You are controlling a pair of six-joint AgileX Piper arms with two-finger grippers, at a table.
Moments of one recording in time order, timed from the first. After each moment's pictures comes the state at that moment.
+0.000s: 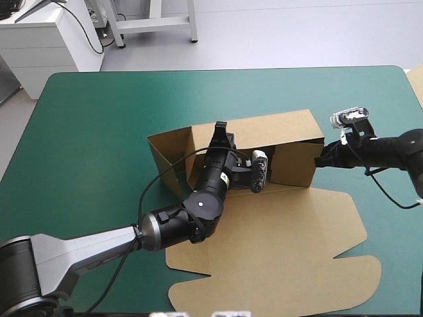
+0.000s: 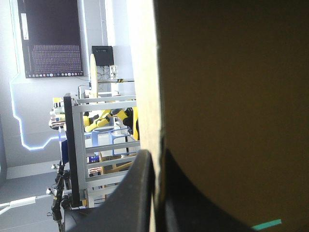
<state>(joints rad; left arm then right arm) -1.09 1.66 -1.19 1.50 0.74 -0.30 -0.19 1.47 -1.05 0.87 0.87 -1.06</state>
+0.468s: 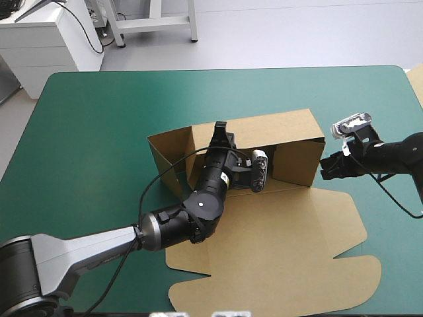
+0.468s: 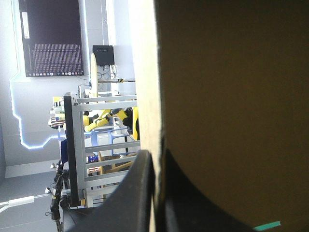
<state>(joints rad) -1.09 1.66 -1.19 1.50 0.74 -0.31 -0.19 1.39 -1.04 0.67 0.89 -1.01</state>
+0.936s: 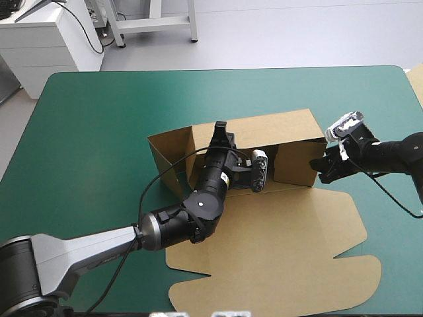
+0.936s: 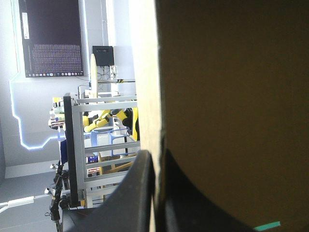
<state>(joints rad) -1.09 1.66 -1.19 1.50 0.73 -0.31 -0.19 1.40 -1.04 0.81 0.91 -1.27</state>
